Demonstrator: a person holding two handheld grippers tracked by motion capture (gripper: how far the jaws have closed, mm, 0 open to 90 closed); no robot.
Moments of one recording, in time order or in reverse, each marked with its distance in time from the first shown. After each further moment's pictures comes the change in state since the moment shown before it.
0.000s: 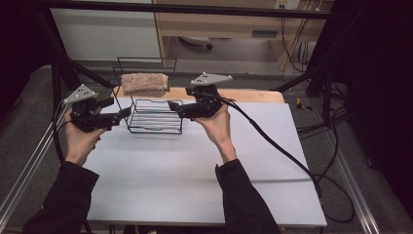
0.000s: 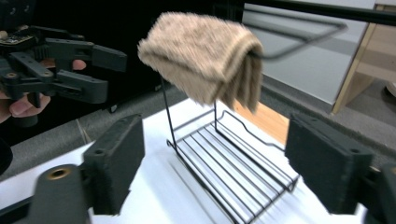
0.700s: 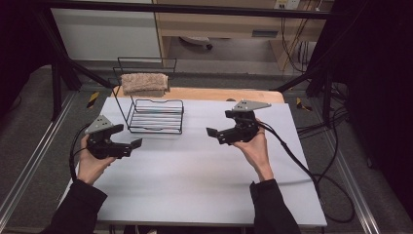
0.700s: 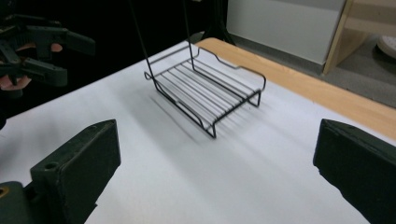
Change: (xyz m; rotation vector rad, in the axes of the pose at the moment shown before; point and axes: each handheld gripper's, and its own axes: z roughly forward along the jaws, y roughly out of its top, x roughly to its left) left arm -0.026 -0.069 0.014 0.119 -0.057 0.041; right arm -0.044 -0.087 -0.070 0.079 -0.017 0.064
